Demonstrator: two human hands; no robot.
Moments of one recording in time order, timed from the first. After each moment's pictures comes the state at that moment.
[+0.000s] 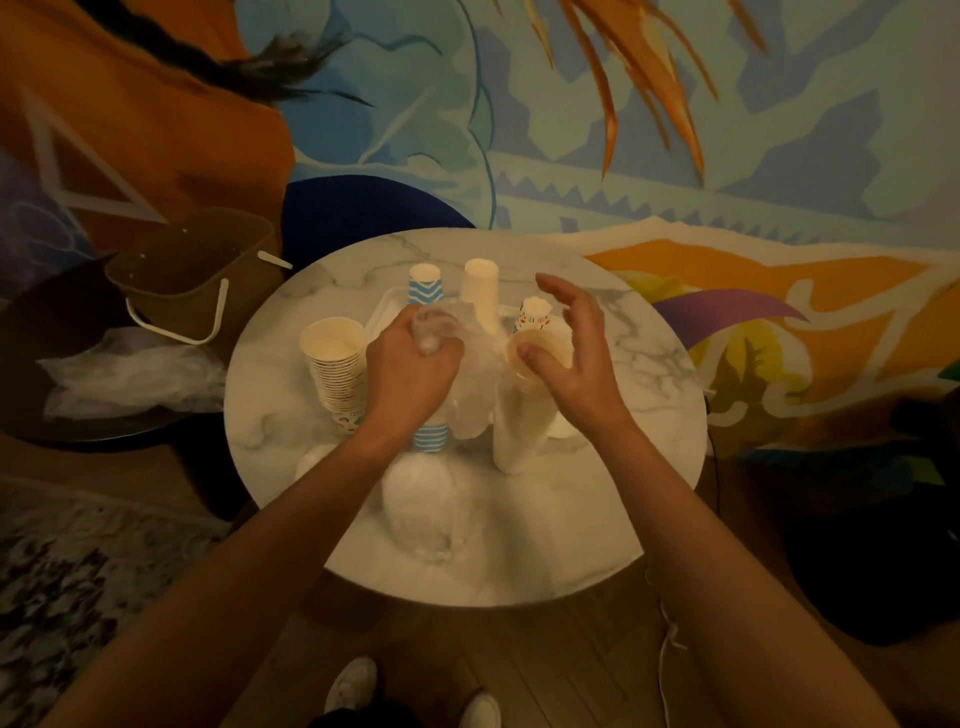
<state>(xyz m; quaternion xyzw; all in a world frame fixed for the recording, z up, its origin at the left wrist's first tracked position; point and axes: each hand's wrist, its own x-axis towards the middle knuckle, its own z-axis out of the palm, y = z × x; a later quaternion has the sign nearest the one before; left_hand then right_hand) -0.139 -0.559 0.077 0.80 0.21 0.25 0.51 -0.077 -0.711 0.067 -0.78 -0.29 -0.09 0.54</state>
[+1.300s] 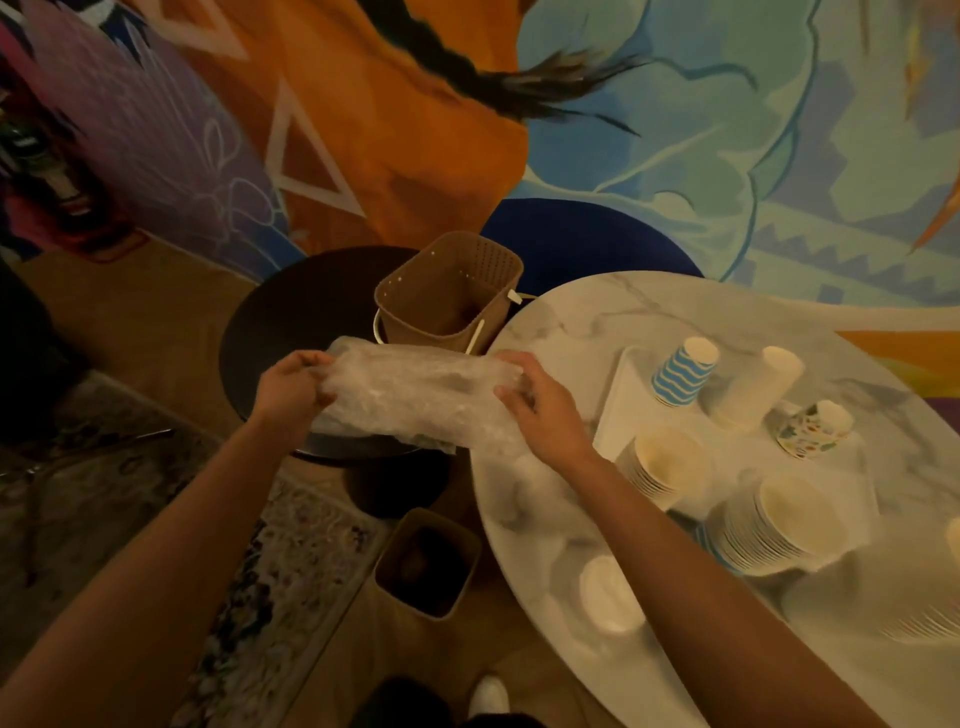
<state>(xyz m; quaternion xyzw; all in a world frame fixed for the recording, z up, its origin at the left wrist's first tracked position) -0.211 -0.092 -0.017 0.58 0.43 0.19 0.67 -0.081 -0.337 -0.003 -0.82 -0.34 0.12 0.44</state>
